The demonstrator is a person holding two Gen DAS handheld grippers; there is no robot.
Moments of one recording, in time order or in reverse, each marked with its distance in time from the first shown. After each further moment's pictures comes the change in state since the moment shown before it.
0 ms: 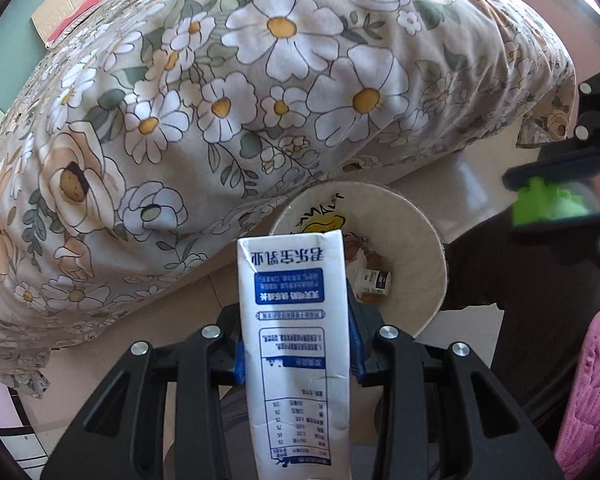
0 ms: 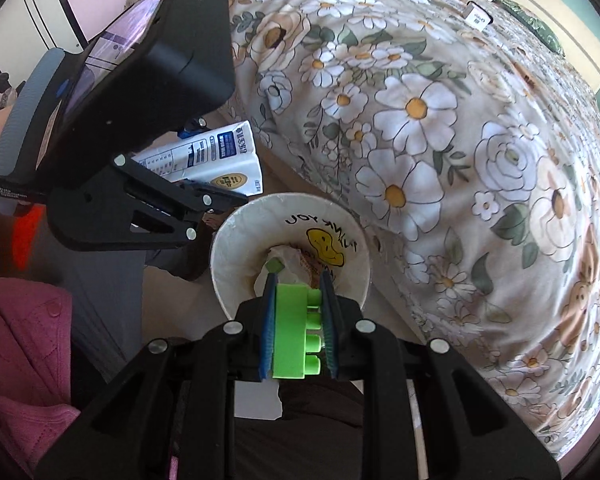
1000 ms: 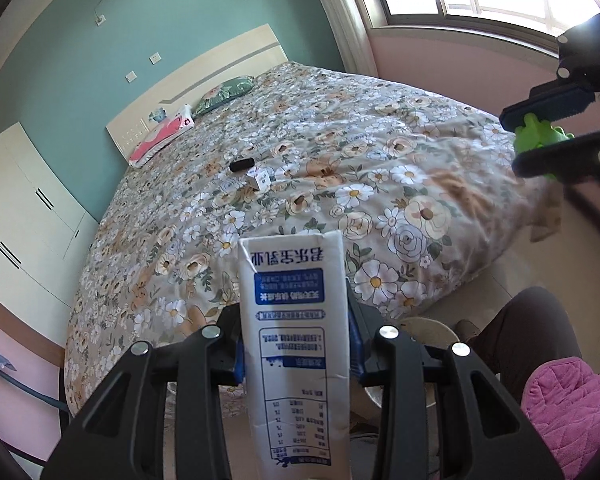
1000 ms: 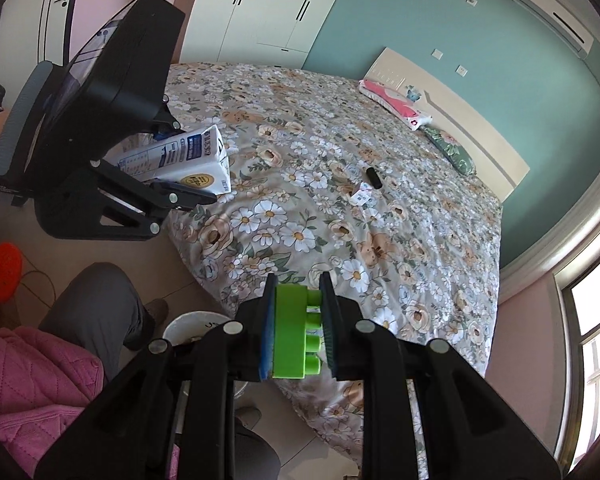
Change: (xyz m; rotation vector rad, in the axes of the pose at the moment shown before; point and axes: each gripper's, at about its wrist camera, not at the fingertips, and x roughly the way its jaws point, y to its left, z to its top) left arm -0.284 0.021 0.048 0.077 -0.414 0.271; right arm -0.304 0.022 0.064 -0.130 -0.363 -0.336
